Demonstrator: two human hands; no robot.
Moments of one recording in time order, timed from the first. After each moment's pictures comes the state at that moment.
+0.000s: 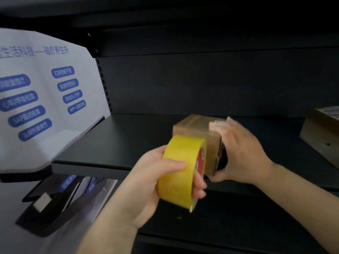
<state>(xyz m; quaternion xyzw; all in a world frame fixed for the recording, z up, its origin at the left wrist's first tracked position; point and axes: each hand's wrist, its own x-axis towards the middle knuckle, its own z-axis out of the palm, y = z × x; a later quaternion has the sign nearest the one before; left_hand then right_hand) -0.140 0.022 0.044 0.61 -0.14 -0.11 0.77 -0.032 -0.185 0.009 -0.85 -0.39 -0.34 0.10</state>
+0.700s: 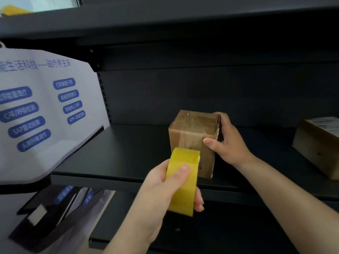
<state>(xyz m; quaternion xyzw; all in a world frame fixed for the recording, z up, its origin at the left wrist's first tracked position) -0.143 0.002 0.033 0.65 -0.09 -0.03 0.75 0.003 -0.171 0.023 -0.80 -0.27 -0.20 0.50</state>
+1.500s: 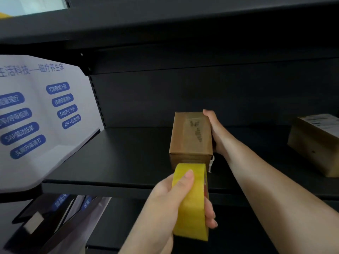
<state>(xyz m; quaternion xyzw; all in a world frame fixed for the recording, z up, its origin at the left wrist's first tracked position) -0.146 -0.024 0.038 0.59 -0.03 -0.14 0.79 0.071 -0.161 0.024 -0.67 0.04 0.11 0.73</state>
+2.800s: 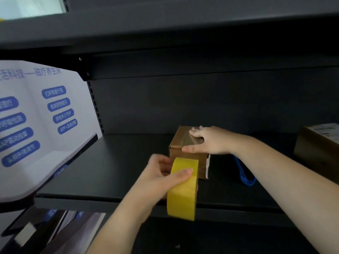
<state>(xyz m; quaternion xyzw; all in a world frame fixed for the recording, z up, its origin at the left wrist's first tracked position) -0.066 0.019 0.033 0.77 -0.03 -0.05 0.64 0.047 -0.153 0.071 -0.97 -0.20 0.06 0.10</state>
